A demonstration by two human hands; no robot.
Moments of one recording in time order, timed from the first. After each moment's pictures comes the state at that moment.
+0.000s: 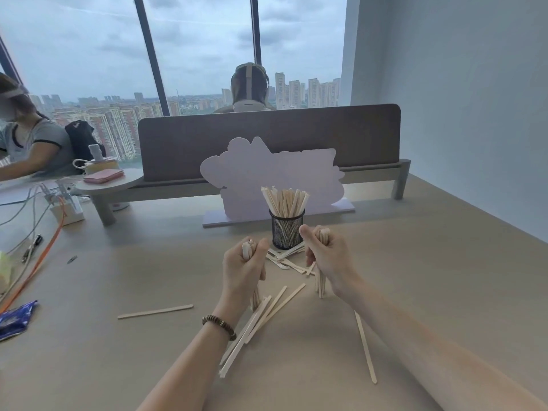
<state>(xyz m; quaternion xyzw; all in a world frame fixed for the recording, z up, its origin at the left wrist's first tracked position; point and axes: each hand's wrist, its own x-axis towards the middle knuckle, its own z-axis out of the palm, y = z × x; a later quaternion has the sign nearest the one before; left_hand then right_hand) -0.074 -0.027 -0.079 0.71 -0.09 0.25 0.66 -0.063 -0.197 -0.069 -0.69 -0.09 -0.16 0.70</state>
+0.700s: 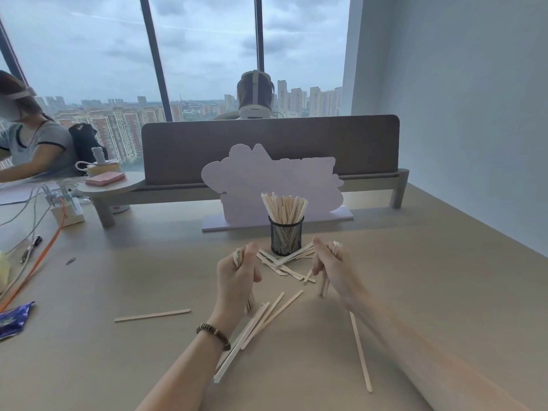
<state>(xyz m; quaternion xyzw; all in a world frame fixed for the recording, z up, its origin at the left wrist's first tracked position) -0.078 -0.024 -0.082 0.68 -0.03 0.24 0.69 -0.069 -0.218 -0.075 -0.73 -0.08 -0.15 0.66</state>
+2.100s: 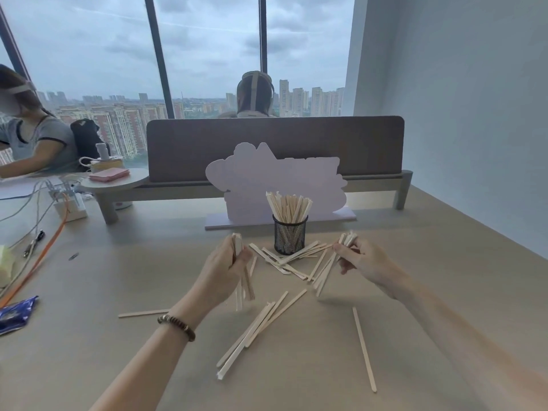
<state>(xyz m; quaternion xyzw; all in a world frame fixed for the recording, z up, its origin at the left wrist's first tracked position) -0.080 0.028 -0.059 0.89 -0.11 0.17 0.42 -0.064 -0.271 -0.054 -0.81 -0.07 -0.04 0.58</state>
